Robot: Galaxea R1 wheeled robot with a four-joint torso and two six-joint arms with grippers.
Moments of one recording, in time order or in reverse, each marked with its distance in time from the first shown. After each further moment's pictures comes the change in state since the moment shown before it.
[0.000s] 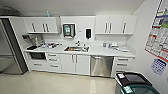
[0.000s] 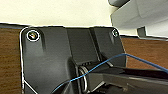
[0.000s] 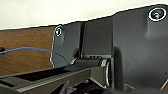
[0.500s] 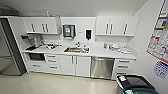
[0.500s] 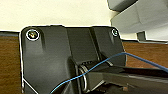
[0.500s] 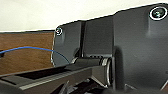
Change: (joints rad) left arm 0.005 -0.002 0.000 0.000 0.001 0.000; right arm -0.005 0.002 0.003 0.000 -0.001 0.000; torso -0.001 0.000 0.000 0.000
